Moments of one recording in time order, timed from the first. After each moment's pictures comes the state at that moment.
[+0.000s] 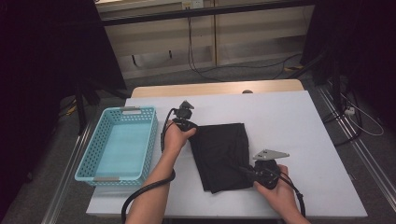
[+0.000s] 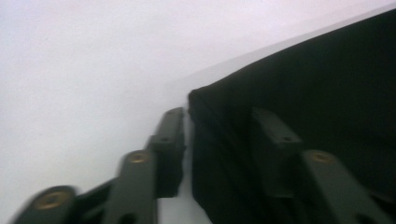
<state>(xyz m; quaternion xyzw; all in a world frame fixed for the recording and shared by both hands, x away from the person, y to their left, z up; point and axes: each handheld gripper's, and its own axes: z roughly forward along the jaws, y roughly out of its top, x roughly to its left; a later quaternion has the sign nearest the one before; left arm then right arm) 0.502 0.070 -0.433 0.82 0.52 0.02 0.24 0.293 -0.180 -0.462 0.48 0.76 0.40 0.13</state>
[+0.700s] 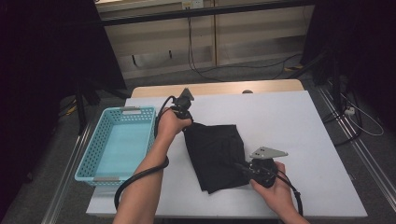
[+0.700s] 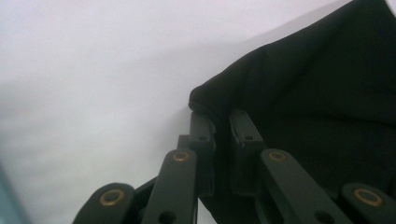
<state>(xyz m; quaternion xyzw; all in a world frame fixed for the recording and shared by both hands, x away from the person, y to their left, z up) 0.516 0.073 -0.375 0.86 0.49 0.01 0.14 0.293 -0.169 -0.445 0.46 0.76 0.44 0.15</state>
